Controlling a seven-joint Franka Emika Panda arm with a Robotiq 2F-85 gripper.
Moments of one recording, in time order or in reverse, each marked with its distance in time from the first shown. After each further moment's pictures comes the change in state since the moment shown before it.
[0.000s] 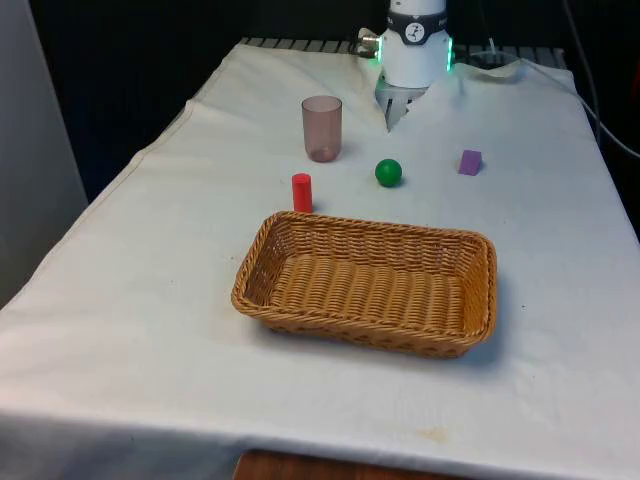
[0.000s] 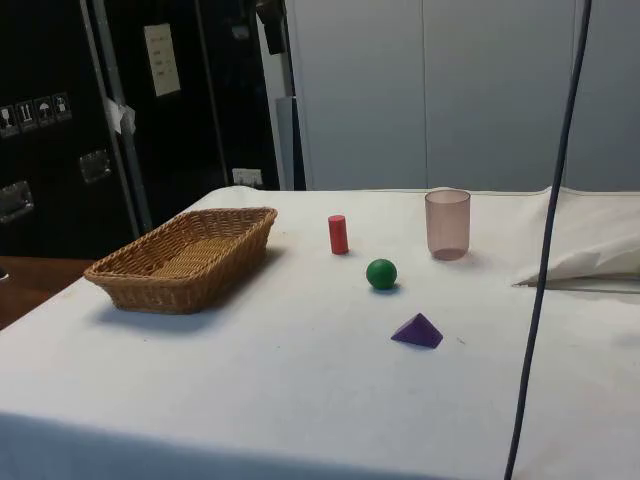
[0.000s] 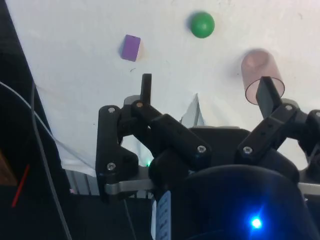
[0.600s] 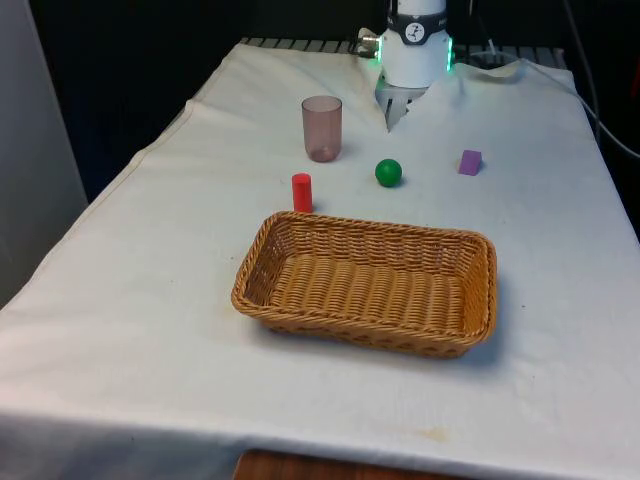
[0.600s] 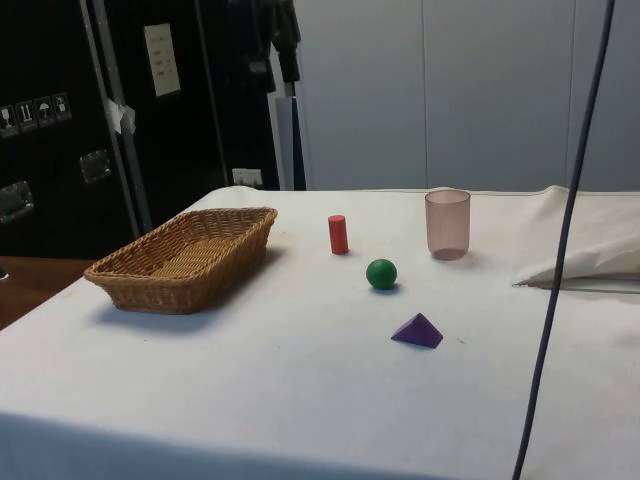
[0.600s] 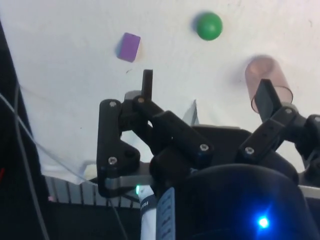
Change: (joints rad) arm 0.001 -0.071 0.066 -0.184 -0.050 0.135 0.070
